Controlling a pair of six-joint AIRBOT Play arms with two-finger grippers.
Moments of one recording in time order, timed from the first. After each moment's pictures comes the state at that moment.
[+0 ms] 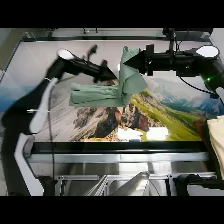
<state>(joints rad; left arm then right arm) -0.17 -2.05 2.06 0.41 -1.45 -1.44 0.15 -1.51 1.44 -0.21 1.16 1.16</state>
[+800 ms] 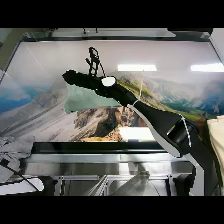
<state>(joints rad) 0.60 -1.50 1.71 0.40 -1.46 -1.30 0.71 -2.07 1.92 -0.06 0.40 0.93</state>
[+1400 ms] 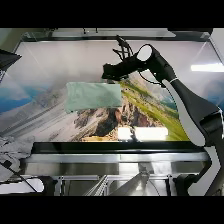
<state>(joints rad) 0.55 -1.53 1.62 0.39 -1.49 -1.22 0.38 -1.95 1.96 -0.95 1.11 1.56</state>
